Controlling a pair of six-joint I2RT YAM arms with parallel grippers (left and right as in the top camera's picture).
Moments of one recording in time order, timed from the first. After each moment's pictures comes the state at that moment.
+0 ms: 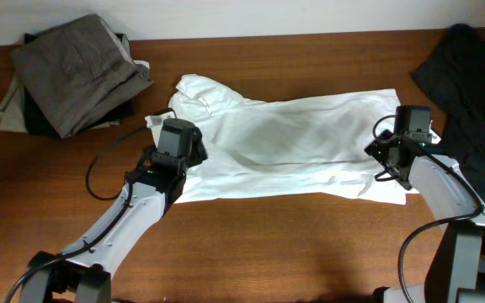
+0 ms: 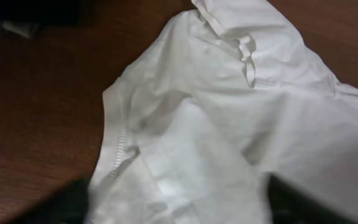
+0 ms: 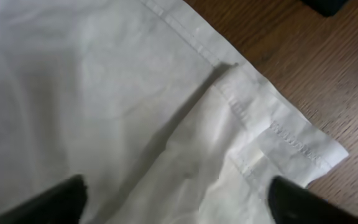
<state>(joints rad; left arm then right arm) -0.34 1.53 0.86 -0.17 -0.31 -0.53 -0.16 1.60 0.94 -0.50 0.17 0.68</state>
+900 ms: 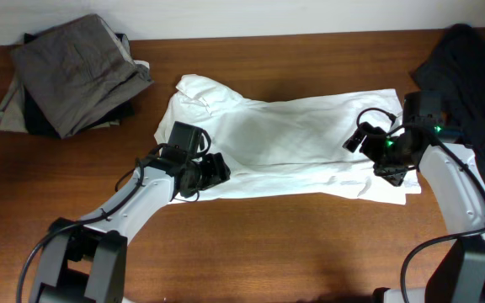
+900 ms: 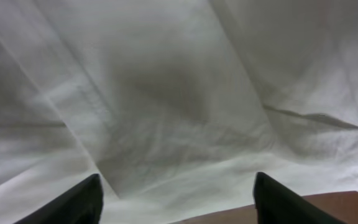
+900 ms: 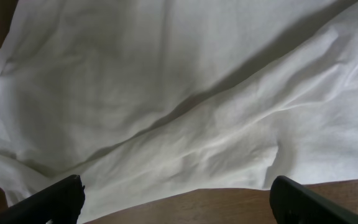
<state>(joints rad) -0.34 1.68 0.94 -0.42 0.26 -0.66 -0.16 1.56 1.12 -0.83 -0.31 0.51</state>
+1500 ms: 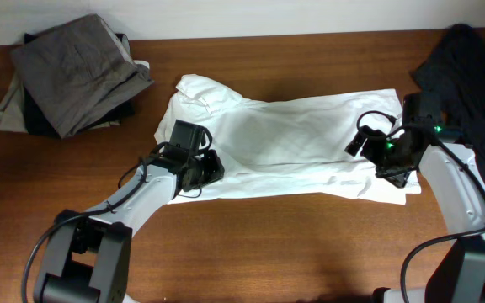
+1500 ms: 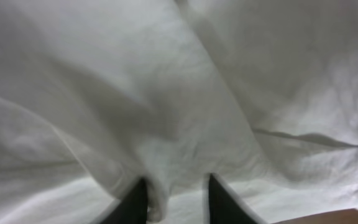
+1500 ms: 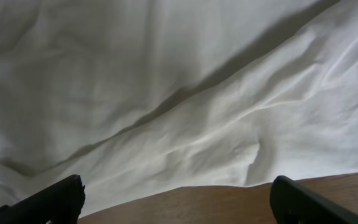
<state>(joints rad) -0.34 1.72 0.94 -0.33 0.25 -0.66 -0.16 1.56 1.12 -0.86 -0.26 0.46</state>
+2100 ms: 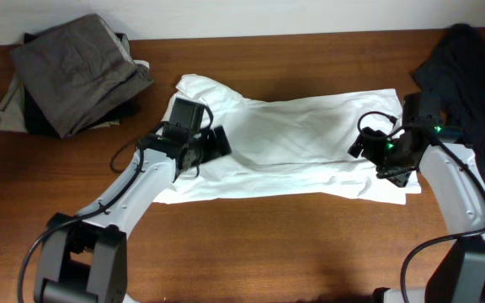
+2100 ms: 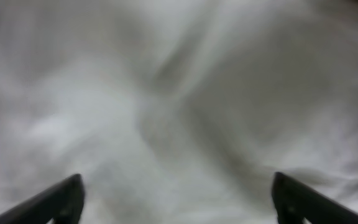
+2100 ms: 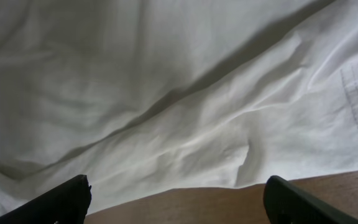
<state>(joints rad) -0.34 1.72 1.12 -0.54 0.10 -0.65 -0.16 1.56 1.12 -0.86 -0.24 0.45</state>
